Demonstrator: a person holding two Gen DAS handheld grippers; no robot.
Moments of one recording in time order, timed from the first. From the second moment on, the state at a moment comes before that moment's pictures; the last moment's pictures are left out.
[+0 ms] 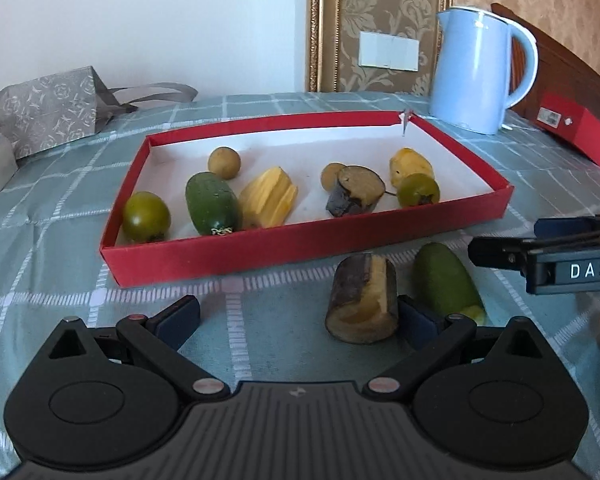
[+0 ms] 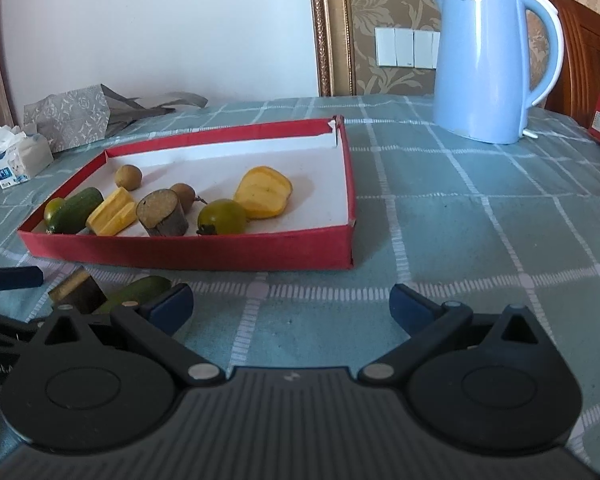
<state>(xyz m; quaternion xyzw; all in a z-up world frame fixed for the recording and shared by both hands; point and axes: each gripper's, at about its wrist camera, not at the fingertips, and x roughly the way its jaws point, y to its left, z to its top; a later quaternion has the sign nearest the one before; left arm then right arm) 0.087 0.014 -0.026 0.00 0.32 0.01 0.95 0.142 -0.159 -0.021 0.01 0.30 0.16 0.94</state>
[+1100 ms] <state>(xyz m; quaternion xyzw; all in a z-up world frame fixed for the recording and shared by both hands) 0.081 -0.001 -0.022 0.03 0.30 -0.04 0.95 0.144 -0.166 -0.020 0.02 0.30 0.15 0.94</state>
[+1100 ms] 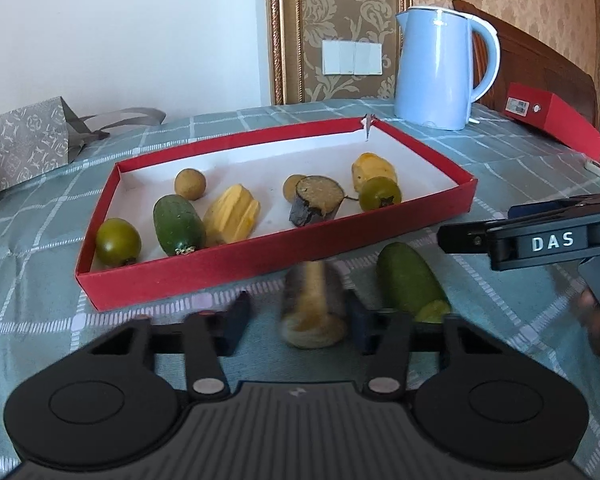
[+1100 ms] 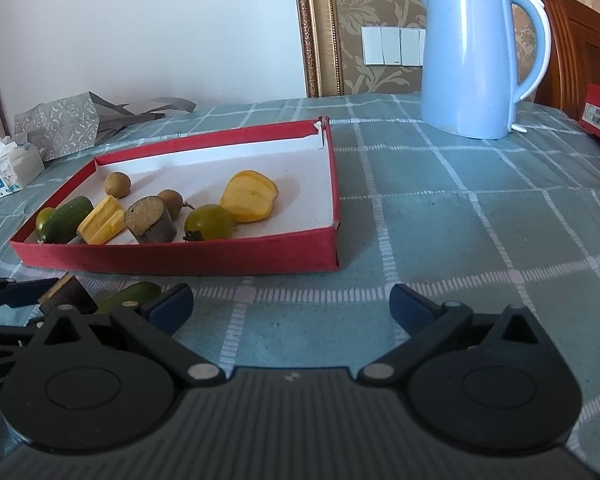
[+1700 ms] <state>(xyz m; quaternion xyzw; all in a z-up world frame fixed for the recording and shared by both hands) 0.067 0.023 -0.021 -0.03 0.29 0.08 0.95 0.141 -0.162 -0.020 0.02 0.30 0.17 0.94</state>
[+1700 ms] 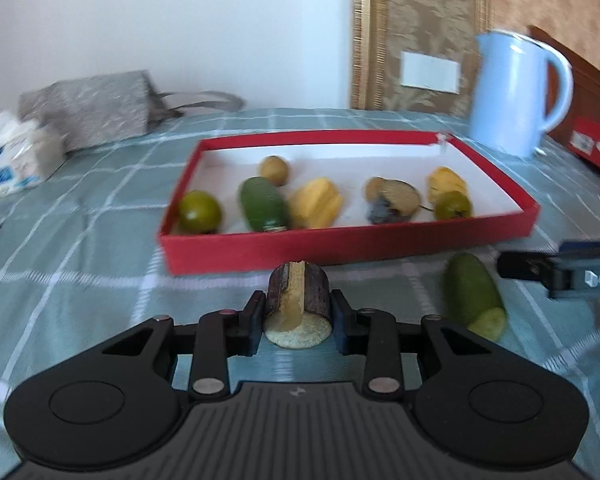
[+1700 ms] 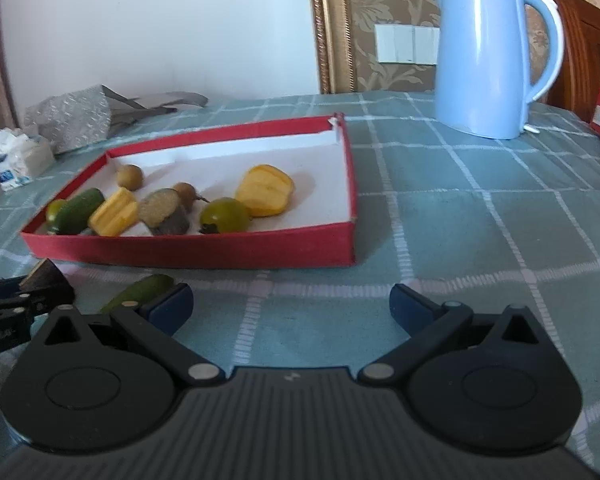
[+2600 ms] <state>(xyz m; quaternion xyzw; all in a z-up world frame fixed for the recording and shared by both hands) 0.064 0.033 -0.020 -0.05 0.29 0.10 0.95 0.093 -0.098 -0.013 -0.03 0.28 0.18 0.94</state>
